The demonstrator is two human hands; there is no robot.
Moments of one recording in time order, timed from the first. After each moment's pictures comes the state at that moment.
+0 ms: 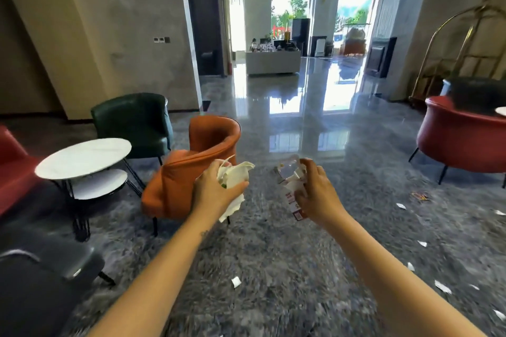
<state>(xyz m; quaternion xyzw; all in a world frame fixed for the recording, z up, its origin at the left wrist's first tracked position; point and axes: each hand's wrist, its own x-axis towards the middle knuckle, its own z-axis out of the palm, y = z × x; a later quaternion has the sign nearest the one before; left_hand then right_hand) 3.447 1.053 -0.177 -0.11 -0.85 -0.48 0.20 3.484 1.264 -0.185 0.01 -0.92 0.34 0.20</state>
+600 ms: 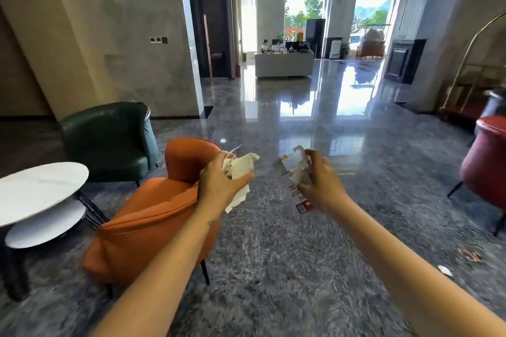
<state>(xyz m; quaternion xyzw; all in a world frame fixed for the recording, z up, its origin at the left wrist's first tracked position) 2.987 1.248 -0.170 -0.10 -0.84 -0.48 0.21 3.006 1.463 -0.174 0.03 -0.92 0.36 0.18</state>
